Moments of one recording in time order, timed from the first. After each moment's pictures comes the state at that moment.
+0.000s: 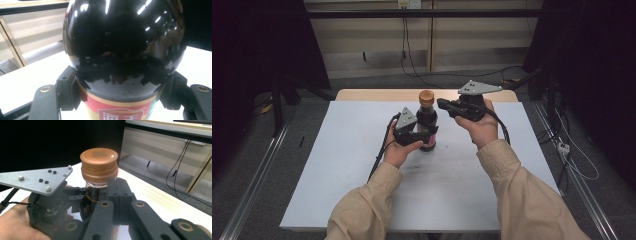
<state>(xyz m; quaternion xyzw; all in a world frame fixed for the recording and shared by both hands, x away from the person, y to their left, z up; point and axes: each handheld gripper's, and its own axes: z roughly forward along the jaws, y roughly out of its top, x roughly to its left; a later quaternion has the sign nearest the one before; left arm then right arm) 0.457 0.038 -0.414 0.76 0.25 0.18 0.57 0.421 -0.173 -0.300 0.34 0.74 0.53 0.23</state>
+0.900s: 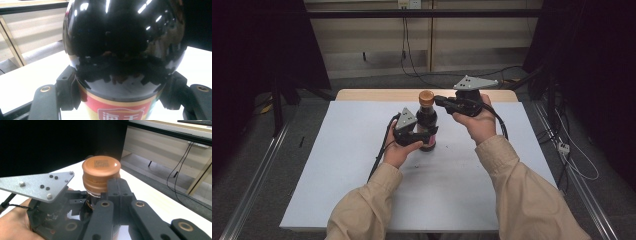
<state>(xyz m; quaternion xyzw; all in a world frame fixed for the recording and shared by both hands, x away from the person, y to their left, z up) 0.456 0.038 -0.414 0.76 0.25 0.18 0.57 0.428 -0.166 -0.290 0.32 0.76 0.52 0.23</state>
